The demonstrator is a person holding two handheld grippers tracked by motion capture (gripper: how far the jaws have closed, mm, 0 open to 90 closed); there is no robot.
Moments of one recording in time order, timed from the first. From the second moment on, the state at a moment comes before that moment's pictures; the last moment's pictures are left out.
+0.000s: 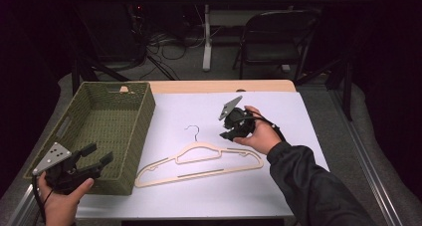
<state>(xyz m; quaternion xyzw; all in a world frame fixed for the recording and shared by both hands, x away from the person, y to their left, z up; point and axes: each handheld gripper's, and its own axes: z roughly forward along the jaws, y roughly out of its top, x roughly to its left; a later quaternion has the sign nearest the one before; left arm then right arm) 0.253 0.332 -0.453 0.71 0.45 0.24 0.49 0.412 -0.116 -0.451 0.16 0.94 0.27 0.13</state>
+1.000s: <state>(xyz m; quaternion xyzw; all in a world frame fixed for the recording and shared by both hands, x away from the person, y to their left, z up) 0.255 0.331 -0.456 0.71 0.45 0.24 0.49 0.414 -0.052 -0.472 0.06 0.99 0.12 0.06</state>
